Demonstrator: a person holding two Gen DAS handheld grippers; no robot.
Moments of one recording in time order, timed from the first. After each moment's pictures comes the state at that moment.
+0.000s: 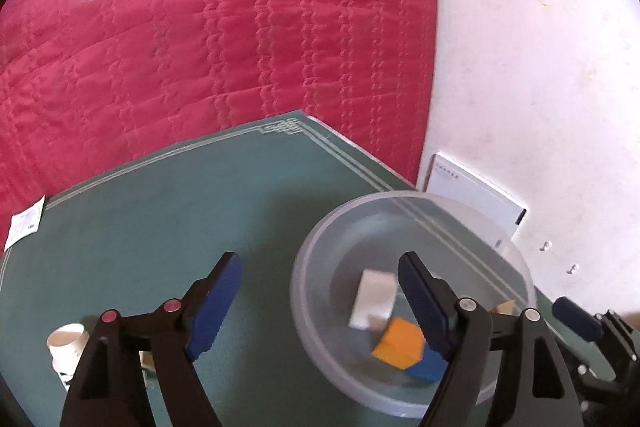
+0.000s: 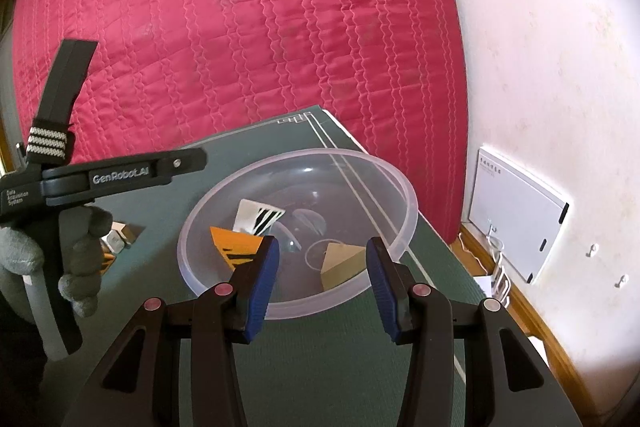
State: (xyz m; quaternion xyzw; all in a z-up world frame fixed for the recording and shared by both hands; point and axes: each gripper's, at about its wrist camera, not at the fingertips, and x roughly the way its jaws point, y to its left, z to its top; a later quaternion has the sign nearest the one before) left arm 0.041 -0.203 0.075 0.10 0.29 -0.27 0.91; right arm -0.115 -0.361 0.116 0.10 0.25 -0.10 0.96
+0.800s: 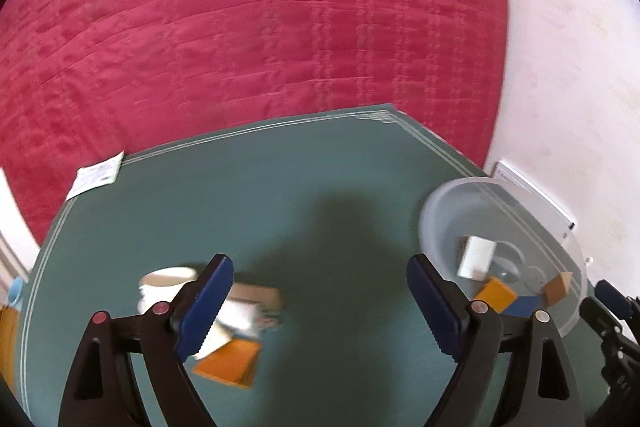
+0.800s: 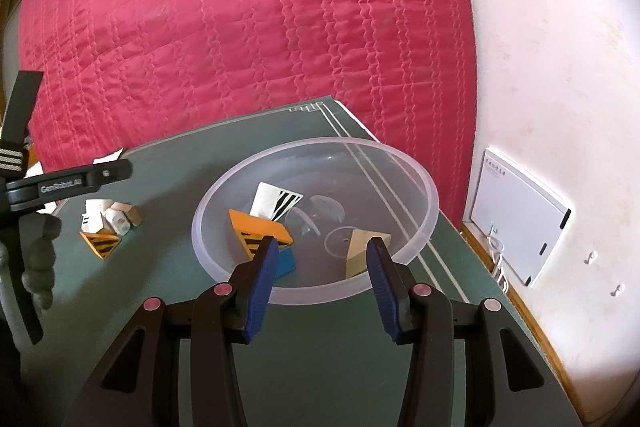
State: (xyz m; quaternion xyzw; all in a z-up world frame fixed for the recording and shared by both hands) left arm 0.029 -0.109 0.076 0.07 0.29 -0.16 0.94; right arm -0.112 -0.340 0.113 0.08 0.27 -0.09 0.96
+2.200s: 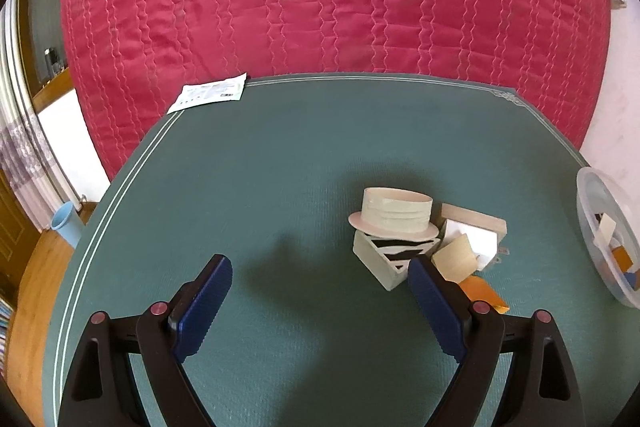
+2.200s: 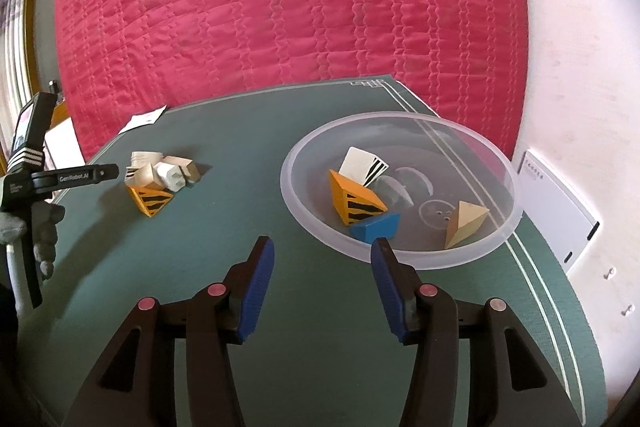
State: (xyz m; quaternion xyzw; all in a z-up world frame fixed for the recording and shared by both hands) left arm 0.044 0.028 0.043 0.04 0.35 -0.02 0.94; right arm -0.108 -0.276 0.103 0.04 0.31 -0.02 0.95
